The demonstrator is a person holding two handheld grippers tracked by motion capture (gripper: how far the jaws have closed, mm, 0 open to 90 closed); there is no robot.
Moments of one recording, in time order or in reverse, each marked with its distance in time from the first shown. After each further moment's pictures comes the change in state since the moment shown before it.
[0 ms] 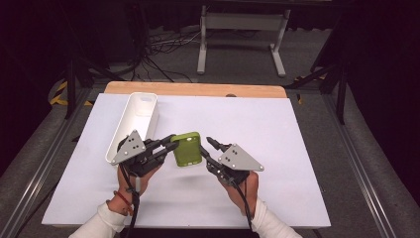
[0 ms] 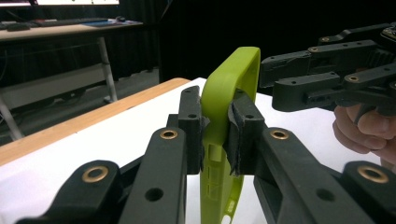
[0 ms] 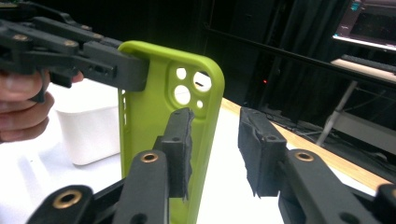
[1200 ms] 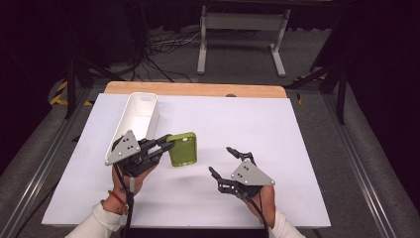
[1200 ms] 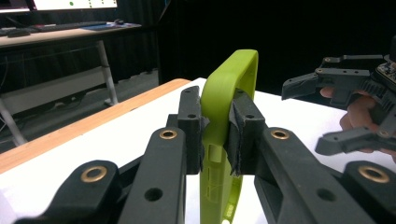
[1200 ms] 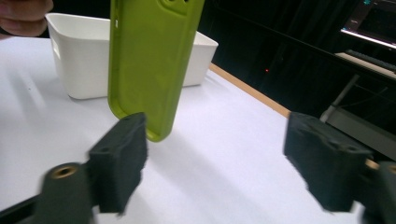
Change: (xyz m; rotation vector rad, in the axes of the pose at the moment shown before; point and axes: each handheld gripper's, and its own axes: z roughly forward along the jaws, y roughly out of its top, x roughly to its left) left arm 0.006 0.001 -0.010 -0.003 -0.005 0.025; right arm -0.011 -0.046 -0.028 0.067 0.016 -0.105
